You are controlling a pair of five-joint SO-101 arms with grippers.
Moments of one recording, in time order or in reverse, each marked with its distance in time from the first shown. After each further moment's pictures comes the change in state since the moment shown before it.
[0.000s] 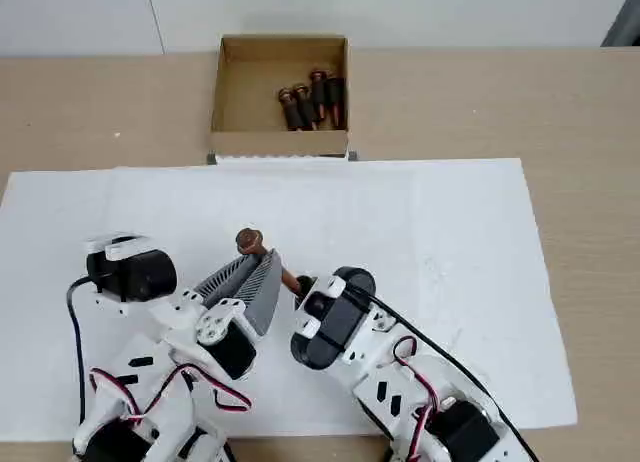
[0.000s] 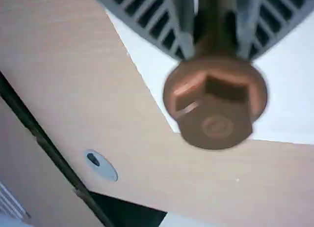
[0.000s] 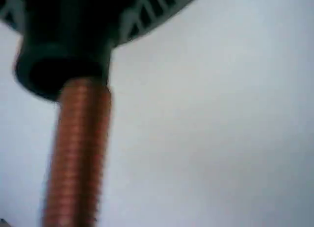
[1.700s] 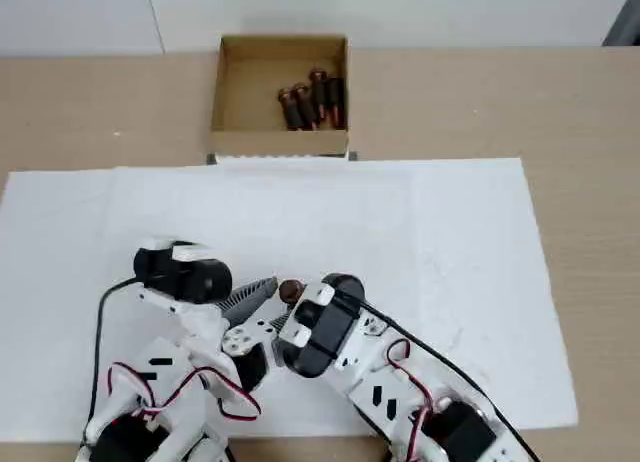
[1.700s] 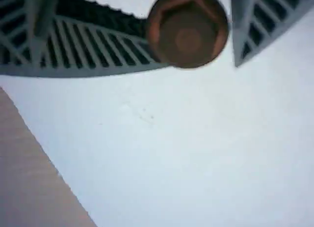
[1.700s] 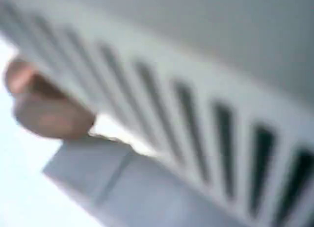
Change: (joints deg) left arm 3.6 -0.1 3.3 9.2 -10.0; right arm -3.0 0.1 0.2 -0.1 0.2
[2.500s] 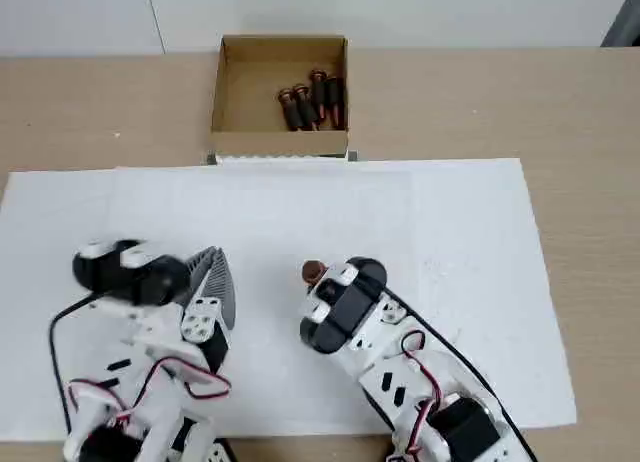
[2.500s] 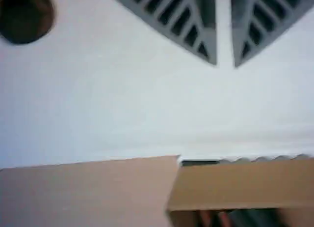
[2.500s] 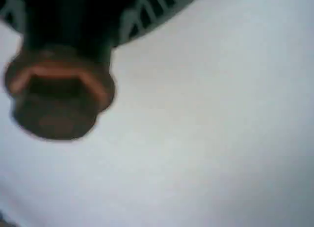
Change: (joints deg) left arm -19.2 0.0 -3.2 0.5 -14.3; right arm 8.9 0.0 0.1 -0.2 0.0
